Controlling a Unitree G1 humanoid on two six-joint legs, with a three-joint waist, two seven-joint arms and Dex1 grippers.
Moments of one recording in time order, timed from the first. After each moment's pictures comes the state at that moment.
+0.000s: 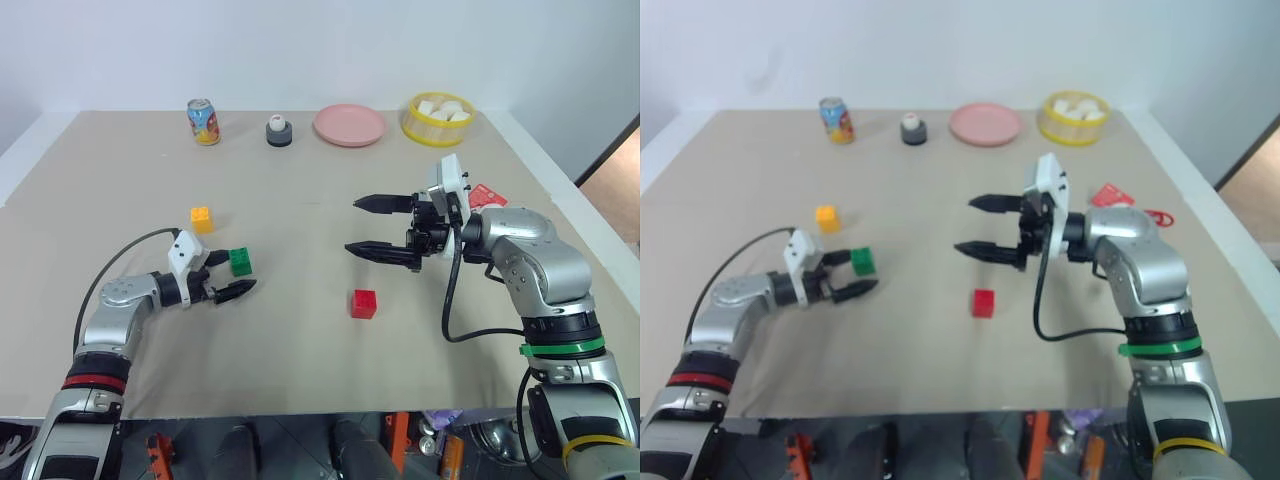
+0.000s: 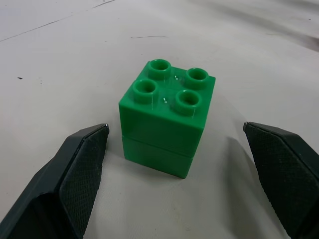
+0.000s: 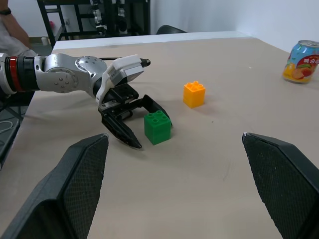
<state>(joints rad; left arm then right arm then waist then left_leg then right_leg) -0.48 0.53 0.03 0.46 -0.30 0.07 -1.08 -0.70 -0.61 0.02 -0.01 0.50 0.50 1.17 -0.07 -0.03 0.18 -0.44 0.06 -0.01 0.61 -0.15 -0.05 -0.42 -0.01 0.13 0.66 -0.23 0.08</state>
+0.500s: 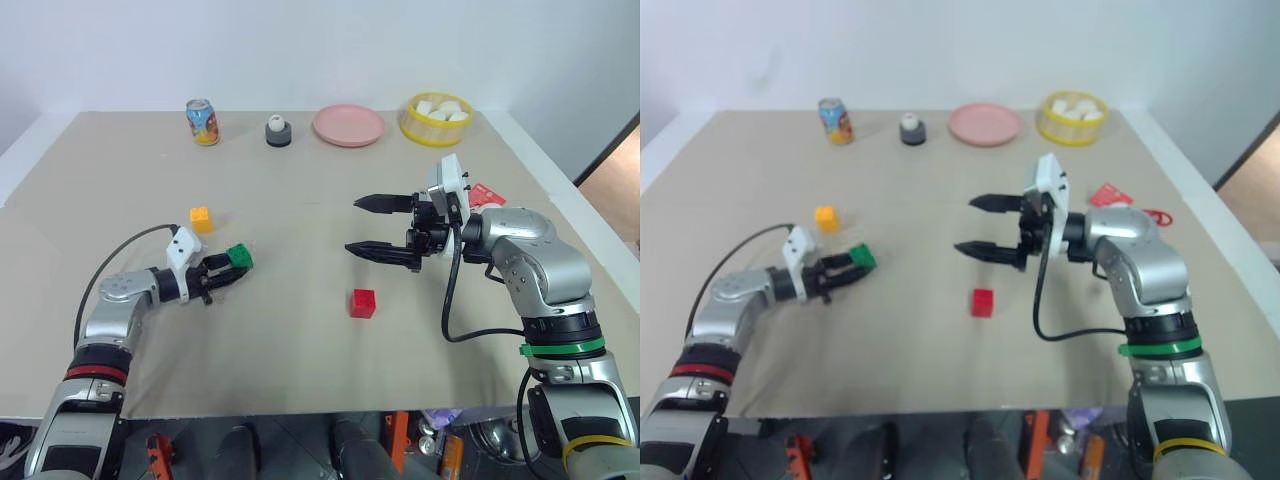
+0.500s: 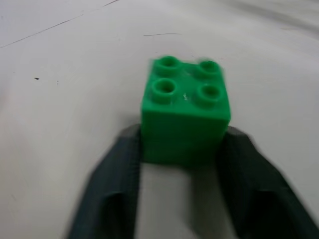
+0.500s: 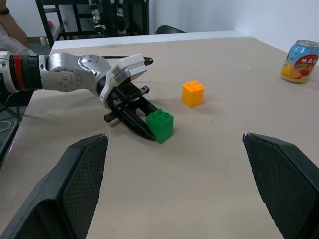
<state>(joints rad) -0.53 0.53 0.03 0.54 -0.27 0.03 -1.08 -0.70 -0.61 0.02 -0.01 0.50 0.50 1.17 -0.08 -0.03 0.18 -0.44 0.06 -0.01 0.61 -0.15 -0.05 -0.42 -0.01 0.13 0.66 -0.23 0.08</state>
